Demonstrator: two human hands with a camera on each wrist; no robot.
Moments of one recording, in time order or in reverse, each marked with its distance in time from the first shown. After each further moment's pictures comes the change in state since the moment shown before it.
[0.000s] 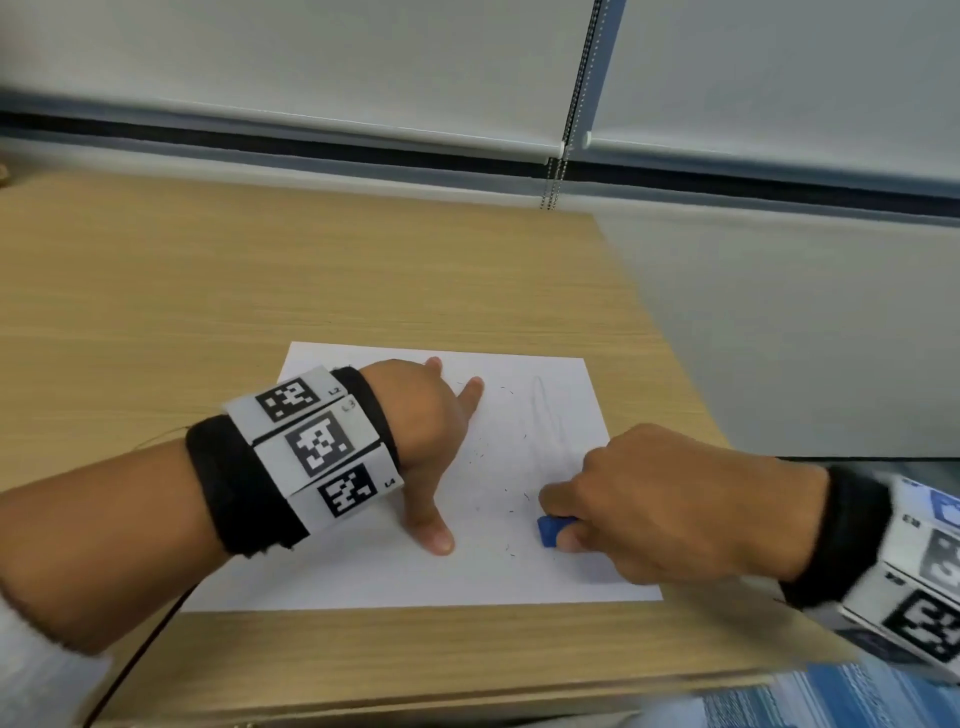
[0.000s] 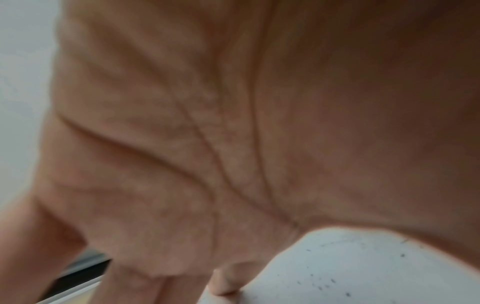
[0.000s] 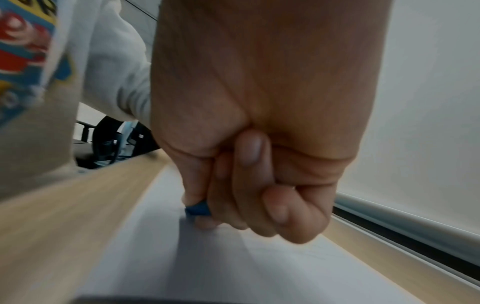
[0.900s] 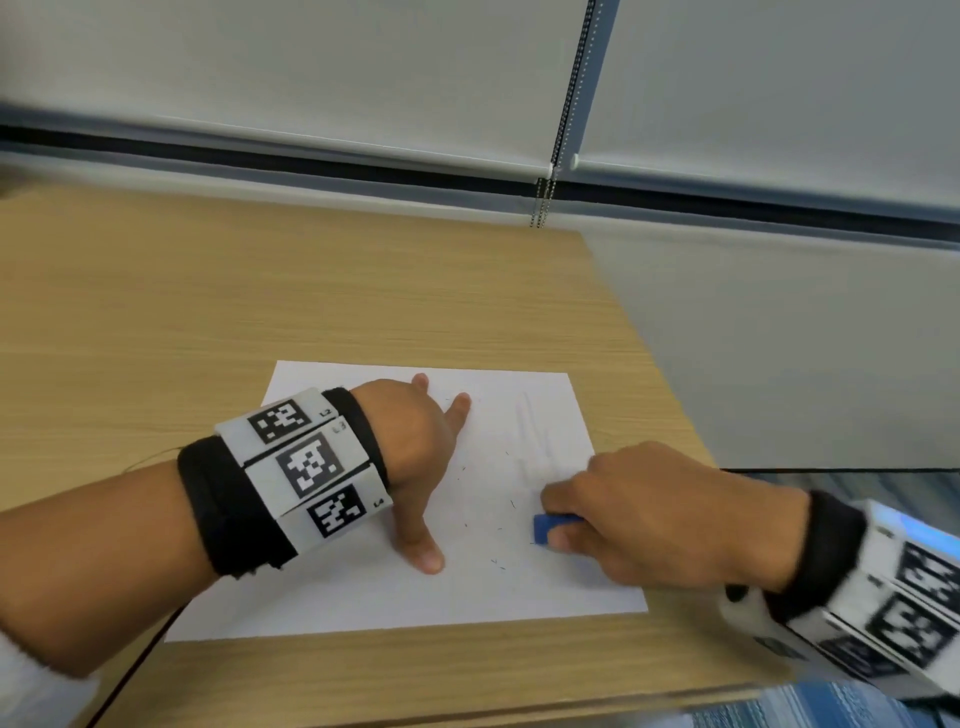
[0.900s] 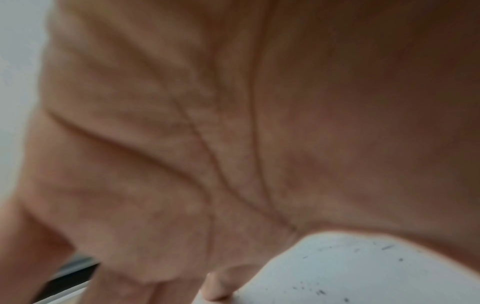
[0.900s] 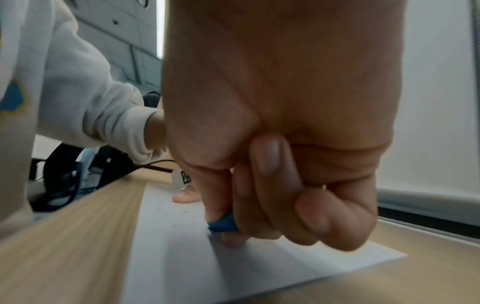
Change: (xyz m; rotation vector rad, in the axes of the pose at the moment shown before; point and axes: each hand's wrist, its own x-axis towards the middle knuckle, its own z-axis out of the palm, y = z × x) left_hand 0.004 -0.003 0.002 -0.035 -0.030 0.012; right_hand -0.001 0.004 0.007 0.171 0.034 0.120
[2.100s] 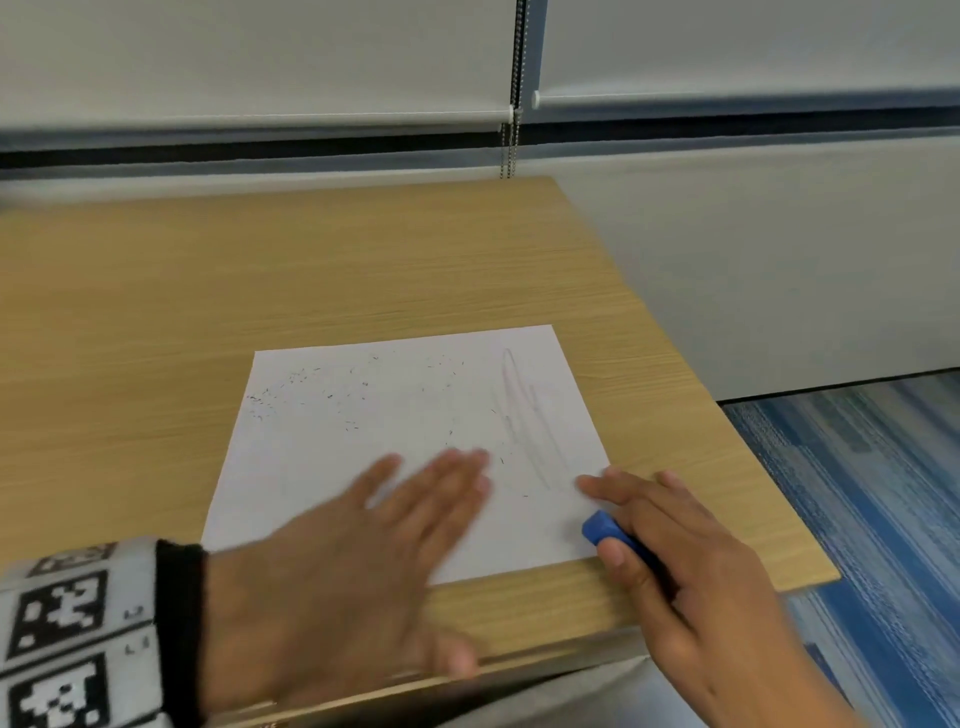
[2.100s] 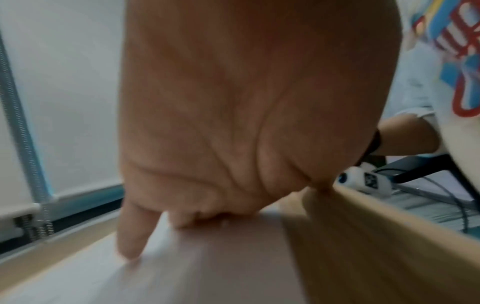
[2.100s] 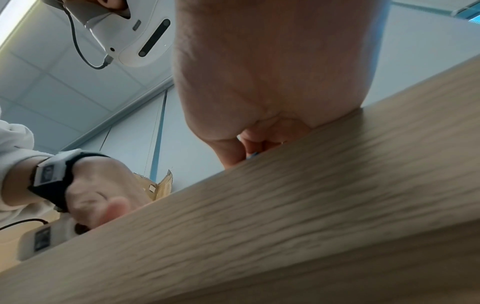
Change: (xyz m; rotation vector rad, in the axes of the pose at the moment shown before) left_hand -0.051 0.012 0.088 0.093 0.471 0.477; right_hand -0.041 -0.048 0.119 0.668 0.965 0.263
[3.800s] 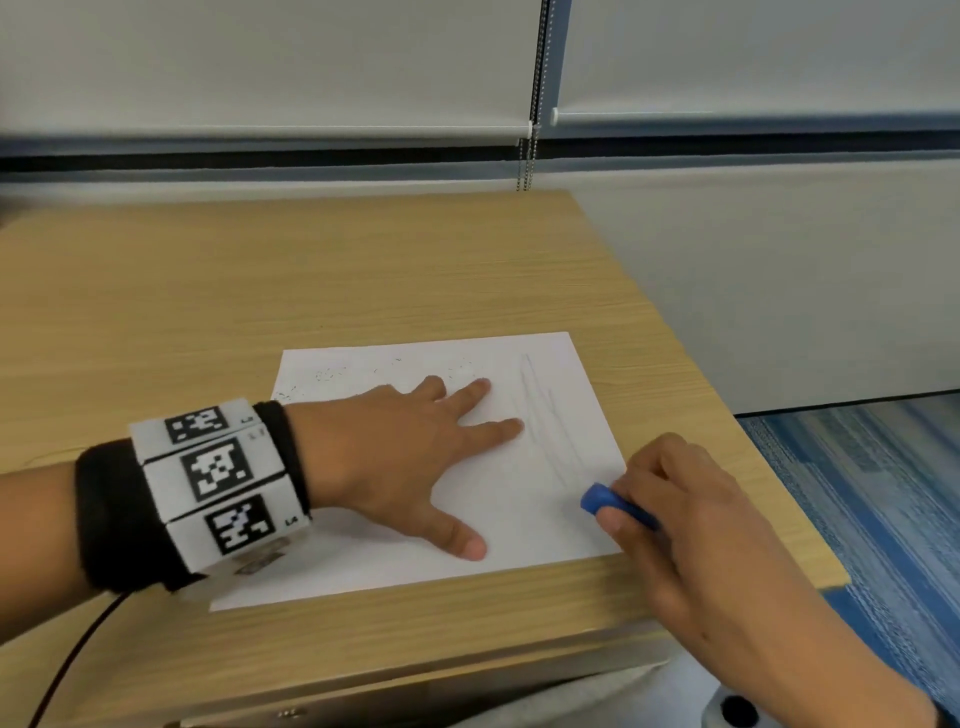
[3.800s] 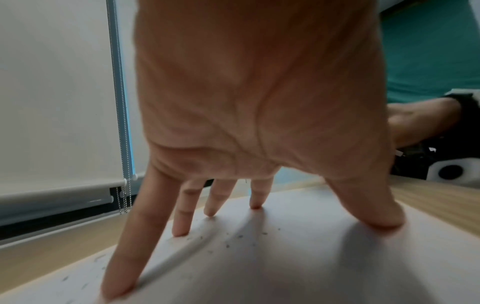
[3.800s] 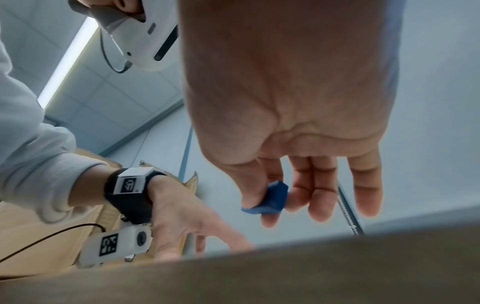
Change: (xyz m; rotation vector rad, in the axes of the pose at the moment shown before) left_hand 0.032 -0.042 -0.035 -0.071 -0.202 -0.095; right_hand 0.028 -0.030 -0.019 -0.231 -0.178 0.078
